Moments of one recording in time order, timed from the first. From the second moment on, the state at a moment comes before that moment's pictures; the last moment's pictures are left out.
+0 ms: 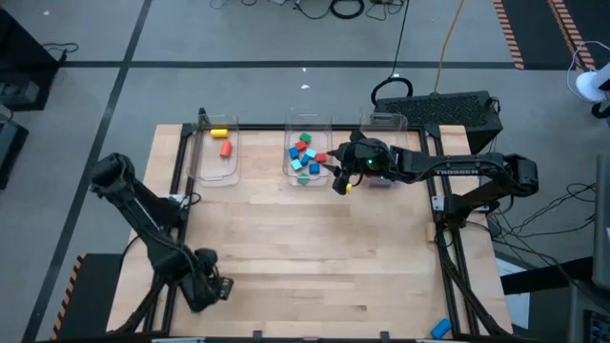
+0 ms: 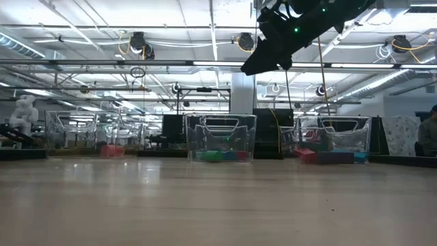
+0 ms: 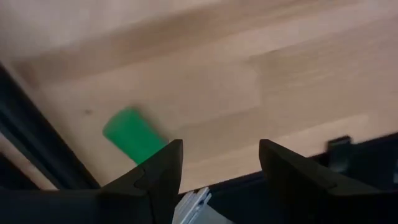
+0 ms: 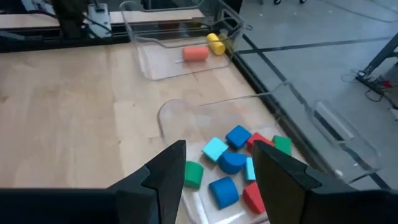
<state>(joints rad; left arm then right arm) -0.88 1.43 0.96 -0.84 0.10 -2.21 -0.22 1.38 0.94 -0.02 0.18 0.00</state>
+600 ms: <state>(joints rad) -0.98 1.57 0.96 -0.86 0.31 -2.31 -0.27 1.38 0.94 0.07 0.18 -0.03</state>
